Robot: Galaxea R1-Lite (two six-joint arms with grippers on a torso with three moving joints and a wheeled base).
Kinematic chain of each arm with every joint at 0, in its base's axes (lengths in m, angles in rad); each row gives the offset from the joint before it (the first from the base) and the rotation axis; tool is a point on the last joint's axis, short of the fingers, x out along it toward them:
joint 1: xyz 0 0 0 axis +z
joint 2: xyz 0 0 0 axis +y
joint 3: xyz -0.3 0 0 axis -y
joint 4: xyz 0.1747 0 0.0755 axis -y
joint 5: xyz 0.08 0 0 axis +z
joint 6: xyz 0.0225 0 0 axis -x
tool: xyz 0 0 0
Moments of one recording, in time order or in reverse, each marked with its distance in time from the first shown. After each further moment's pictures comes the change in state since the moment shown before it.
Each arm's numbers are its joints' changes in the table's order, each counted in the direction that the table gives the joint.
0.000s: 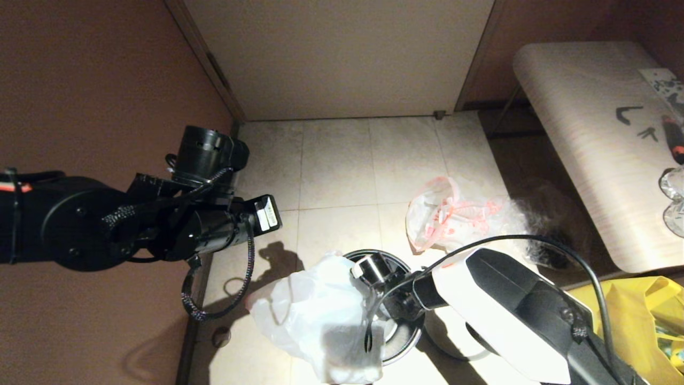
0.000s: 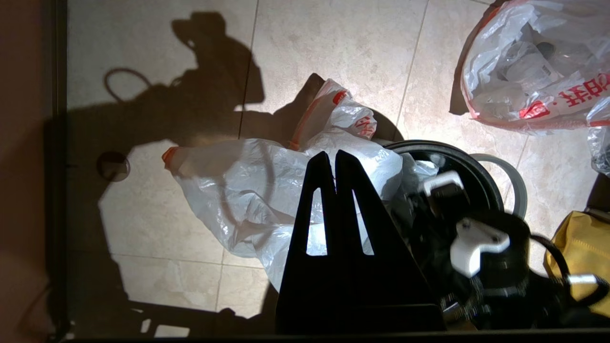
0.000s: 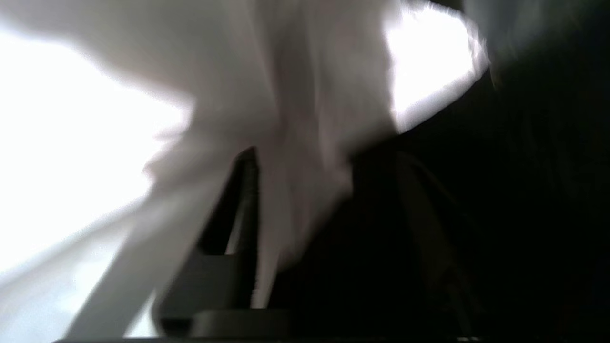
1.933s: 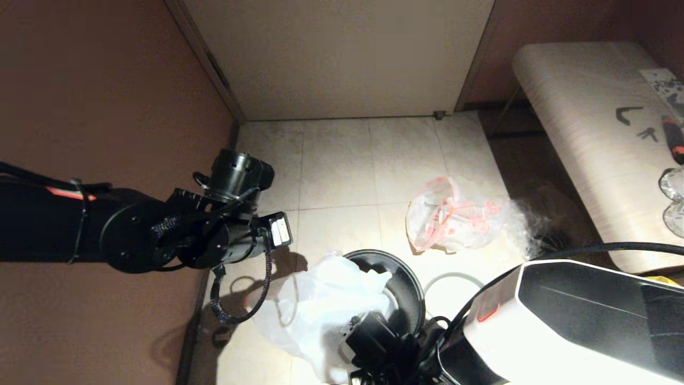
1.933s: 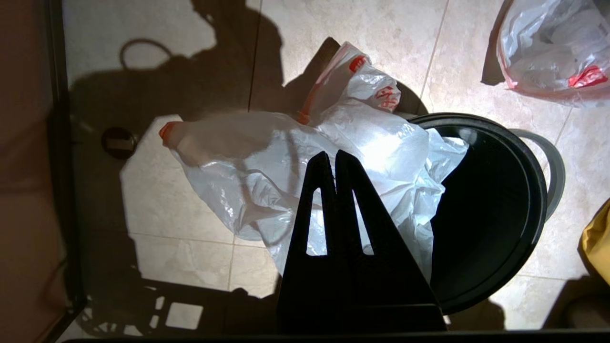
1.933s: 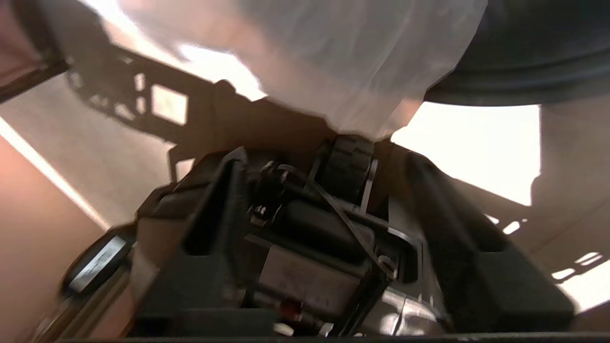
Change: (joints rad) left arm -0.006 0.089 -0.002 -0.009 0.000 0.012; right arm 0.261 -0.377 -0.664 0.128 0.241 -0.604
